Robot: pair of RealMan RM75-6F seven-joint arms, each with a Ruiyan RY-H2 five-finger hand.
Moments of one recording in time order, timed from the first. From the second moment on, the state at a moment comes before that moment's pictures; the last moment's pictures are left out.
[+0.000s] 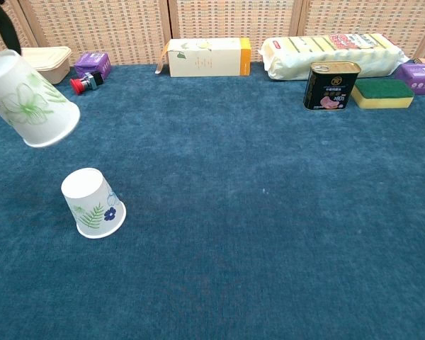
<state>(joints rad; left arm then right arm) -0.52 -0.87 -0.03 -2.25 1.24 1.19 0.38 -0.01 -1.03 0.08 -1.72 -1.46 1.55 -0.06</state>
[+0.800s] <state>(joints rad) -0.57 -1.16 -0.02 -1.87 1.08 0.98 0.34 -0.01 -1.03 0.08 -1.71 -1.45 1.54 -0.04</state>
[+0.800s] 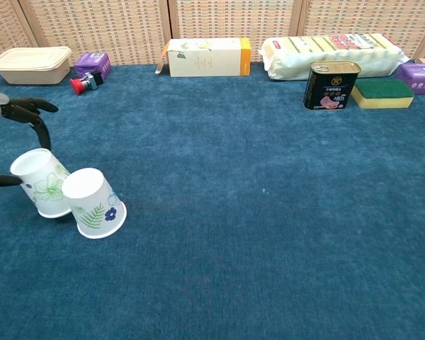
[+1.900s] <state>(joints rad) -0.52 -1.19 0.02 -1.92 1.21 1.15 0.39 -0.01 -1.02 0.08 -1.71 -1.48 1.55 -0.03</state>
